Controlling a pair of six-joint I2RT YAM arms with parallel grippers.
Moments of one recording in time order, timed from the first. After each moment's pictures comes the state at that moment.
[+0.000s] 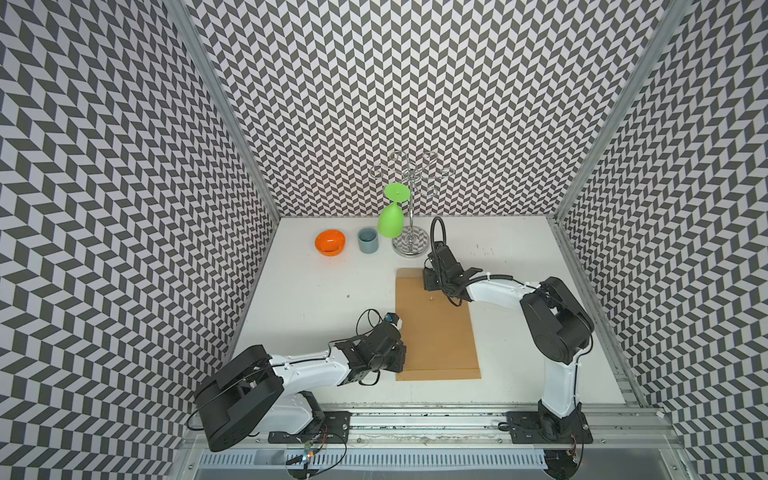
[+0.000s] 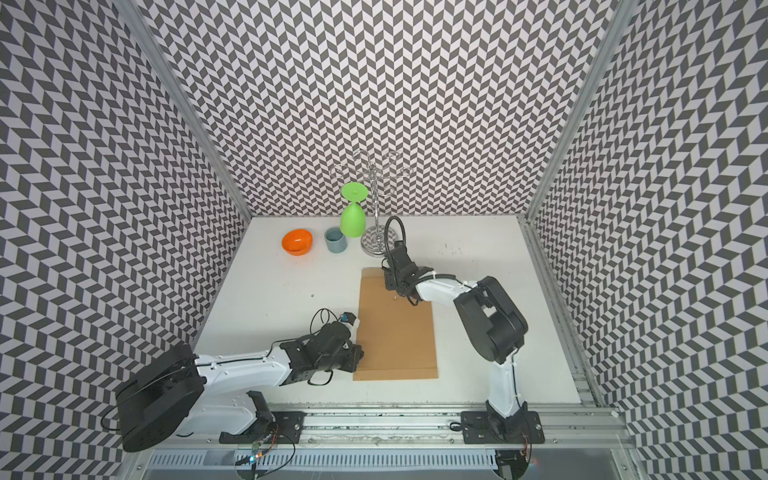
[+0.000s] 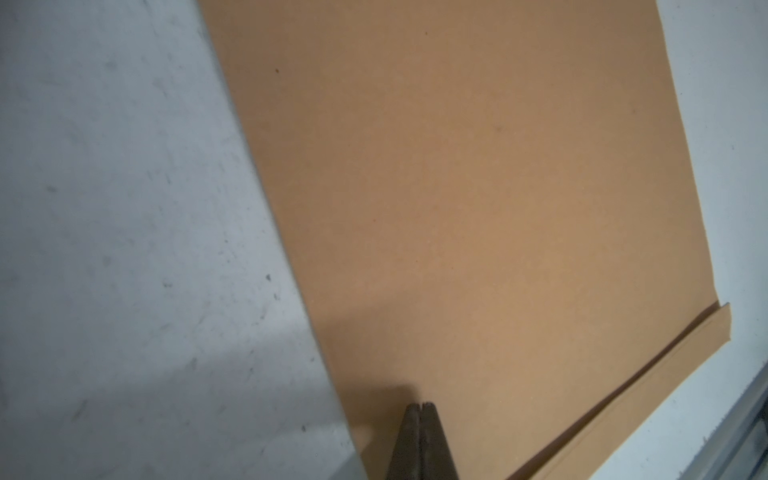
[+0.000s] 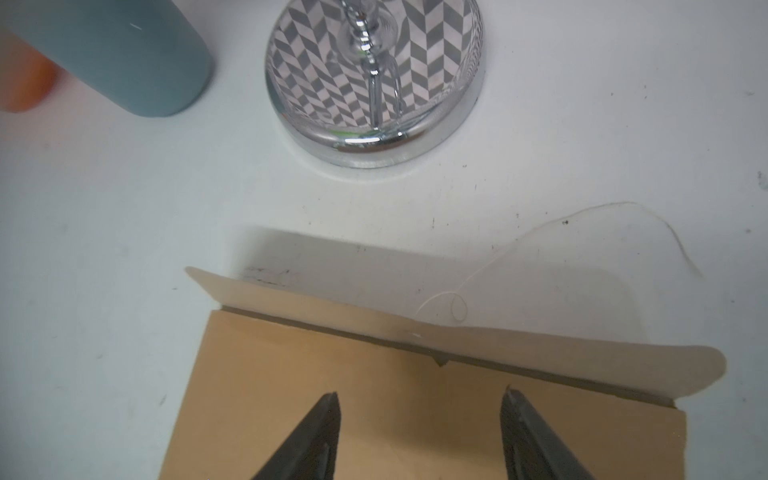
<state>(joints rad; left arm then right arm) -0.92 1.31 0.42 -0.01 0.02 -0.67 0.63 1.93 1.24 -0.13 0.20 0.40</state>
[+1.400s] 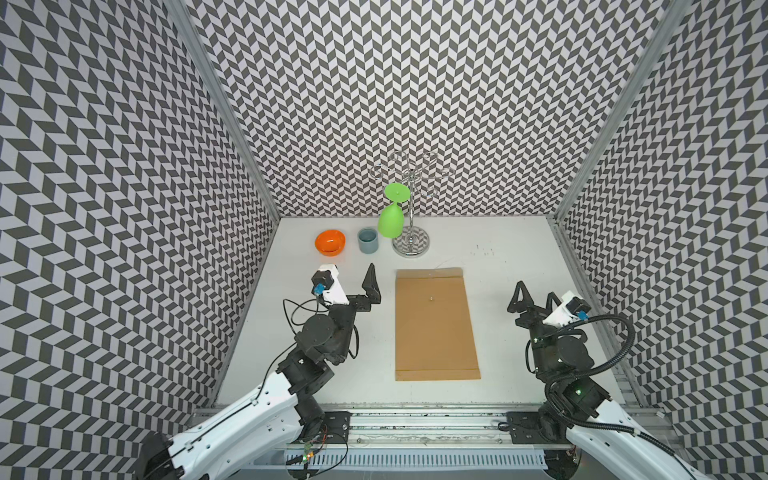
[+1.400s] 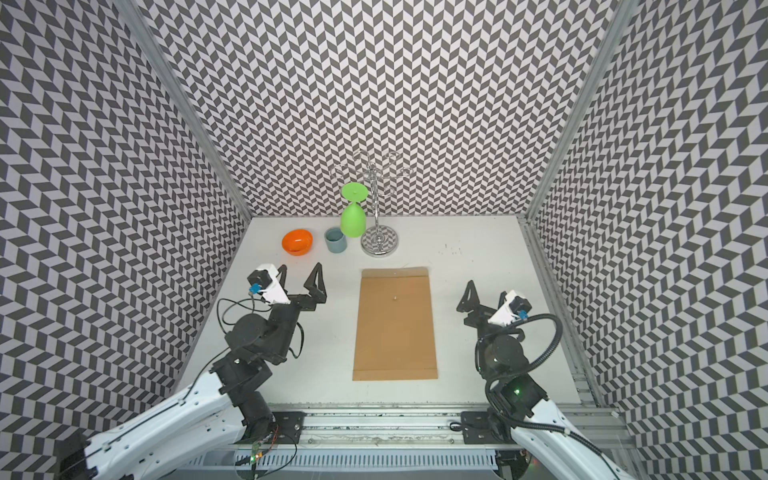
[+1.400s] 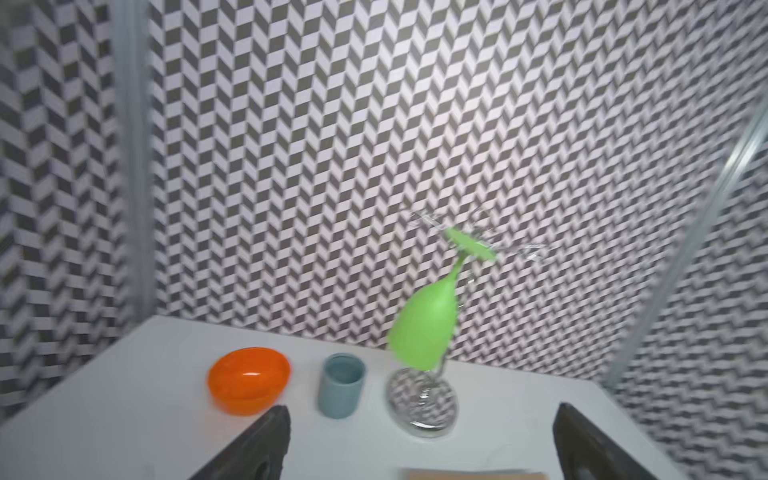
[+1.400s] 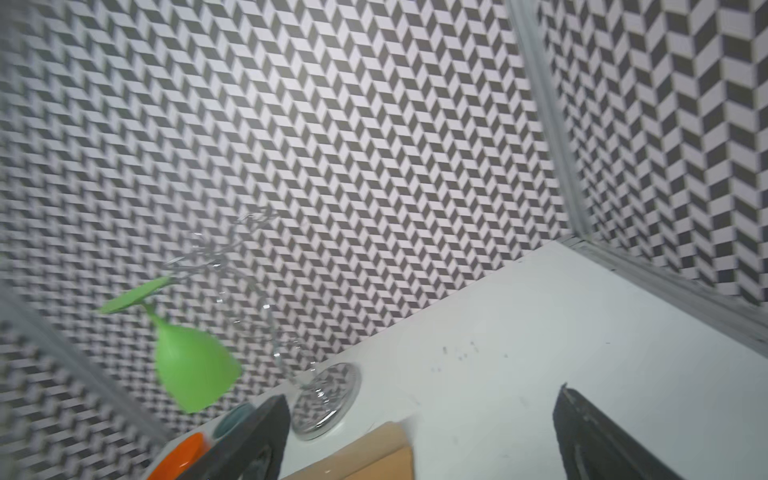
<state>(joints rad) -0.73 0.76 0.40 0.50 -0.70 -0.10 0.60 0.47 0.20 0.34 0.76 0.37</state>
